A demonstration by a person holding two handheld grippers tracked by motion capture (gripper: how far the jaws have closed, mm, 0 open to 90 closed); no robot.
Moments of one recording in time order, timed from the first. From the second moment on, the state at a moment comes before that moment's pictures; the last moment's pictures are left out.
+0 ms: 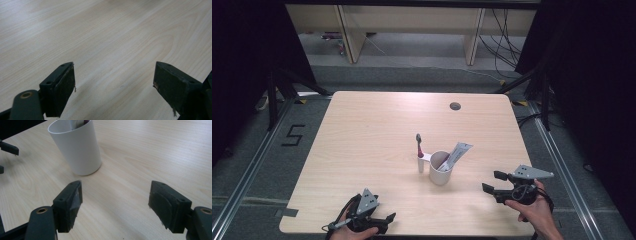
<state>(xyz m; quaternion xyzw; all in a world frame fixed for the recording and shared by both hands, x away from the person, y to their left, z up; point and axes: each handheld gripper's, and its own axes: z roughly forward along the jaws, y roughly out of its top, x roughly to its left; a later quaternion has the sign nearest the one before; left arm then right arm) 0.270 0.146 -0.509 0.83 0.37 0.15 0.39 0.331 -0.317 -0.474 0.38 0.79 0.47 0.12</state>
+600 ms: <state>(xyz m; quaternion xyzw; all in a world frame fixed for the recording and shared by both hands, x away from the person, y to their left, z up) 0.269 0.146 -0.509 0.83 0.37 0.16 0.38 0.315 -0.325 -0.479 0.40 0.78 0.46 0.13</state>
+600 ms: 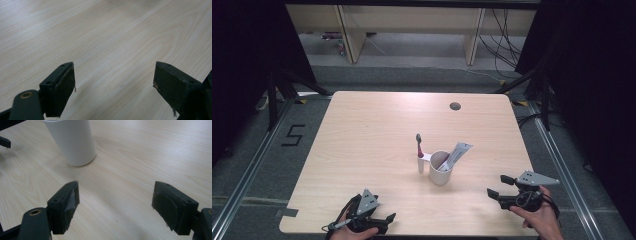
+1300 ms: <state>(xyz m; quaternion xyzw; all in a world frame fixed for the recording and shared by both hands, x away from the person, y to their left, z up) 0.269 0.146 -0.509 0.83 0.37 0.16 0.38 0.298 -0.327 -0.485 0.41 0.80 0.42 0.14</state>
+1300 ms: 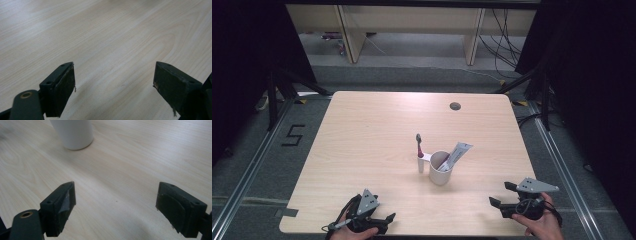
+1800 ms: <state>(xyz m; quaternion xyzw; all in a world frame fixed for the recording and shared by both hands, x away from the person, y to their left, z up) 0.269 0.145 -0.510 0.83 0.37 0.15 0.39 0.289 -0.326 -0.490 0.38 0.82 0.40 0.15</state>
